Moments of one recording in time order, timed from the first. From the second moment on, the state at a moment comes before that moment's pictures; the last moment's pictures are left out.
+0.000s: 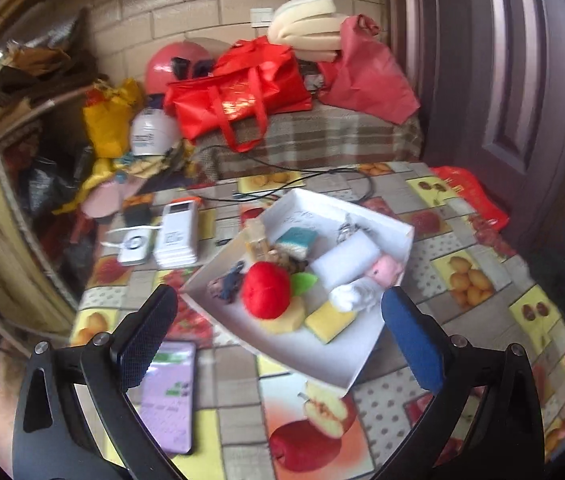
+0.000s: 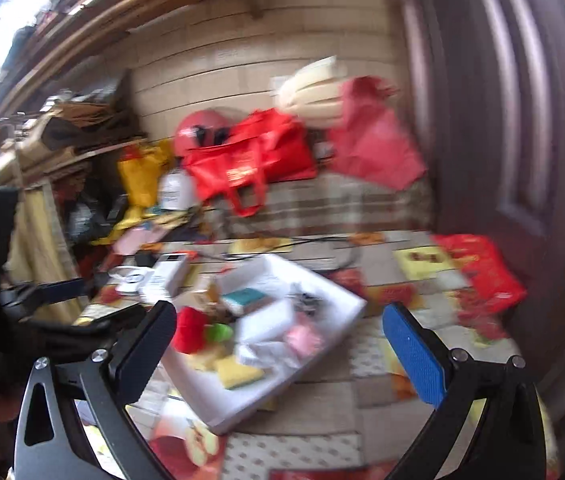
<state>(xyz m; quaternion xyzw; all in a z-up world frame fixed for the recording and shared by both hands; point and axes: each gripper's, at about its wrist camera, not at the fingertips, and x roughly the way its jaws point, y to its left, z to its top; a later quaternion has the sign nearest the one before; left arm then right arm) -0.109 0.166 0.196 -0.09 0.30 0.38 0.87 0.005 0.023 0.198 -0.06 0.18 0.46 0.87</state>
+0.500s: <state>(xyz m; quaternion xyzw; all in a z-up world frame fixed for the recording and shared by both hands) -0.134 0.126 0.202 -0.14 0.36 0.35 0.86 -0.018 -0.038 0.195 -0.01 0.24 0.39 0.89</state>
